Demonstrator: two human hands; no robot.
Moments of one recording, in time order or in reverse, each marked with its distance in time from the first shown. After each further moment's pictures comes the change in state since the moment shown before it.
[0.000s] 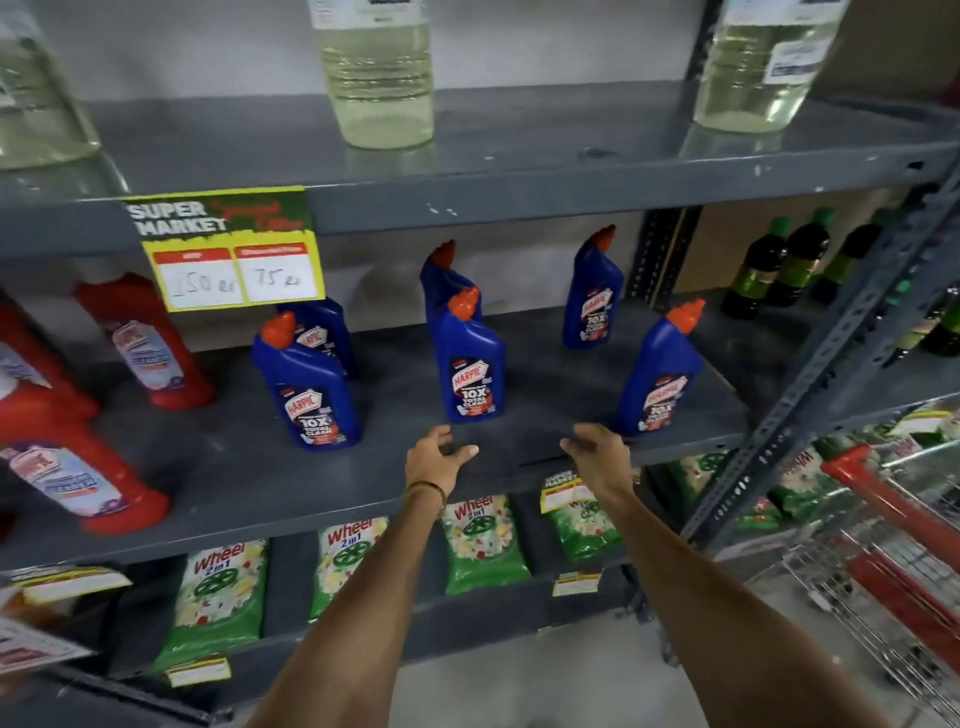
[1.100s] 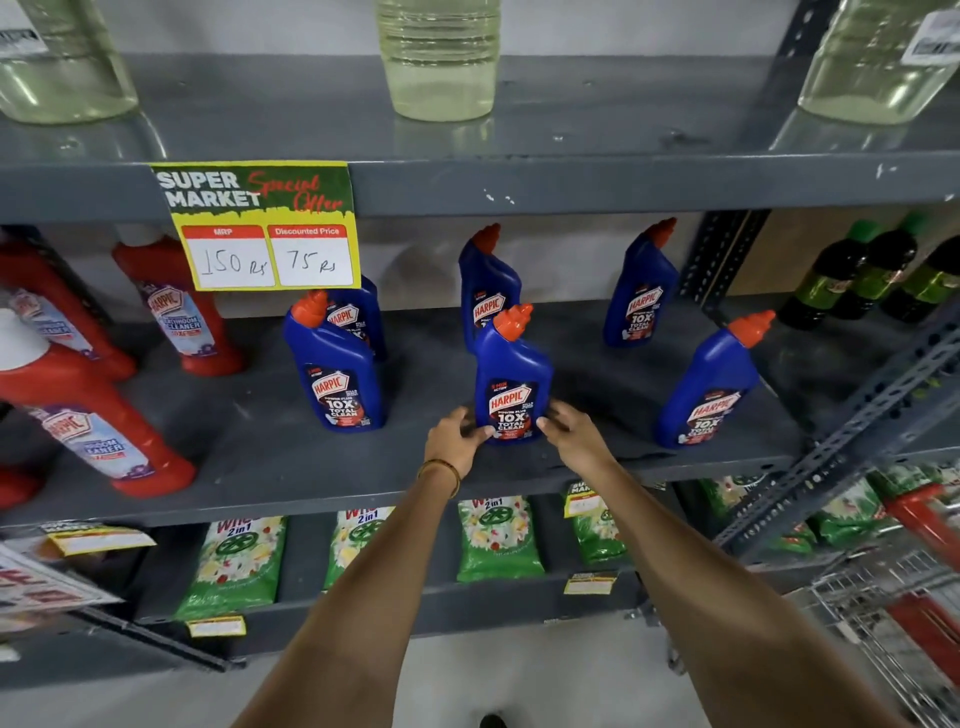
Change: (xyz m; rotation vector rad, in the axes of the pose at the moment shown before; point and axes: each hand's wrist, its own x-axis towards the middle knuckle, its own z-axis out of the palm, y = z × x) left_hand 0.022 0.002 -0.009 -0.001 -0.065 0.012; right_hand 0.034 -0.030 0.053 0.074 -0.399 -0.091
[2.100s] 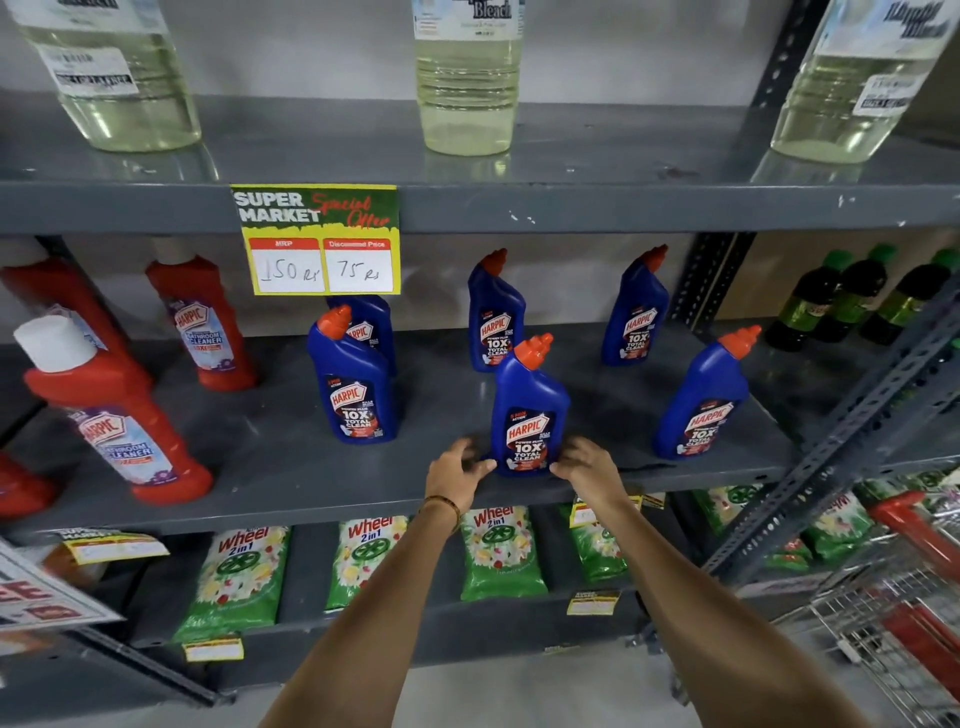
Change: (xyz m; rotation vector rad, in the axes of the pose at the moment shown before) left_hand -0.033 -0.014 -0.010 0.027 -0.001 0.011; right_hand -0.040 0.005 0.005 0.135 0.138 0.144
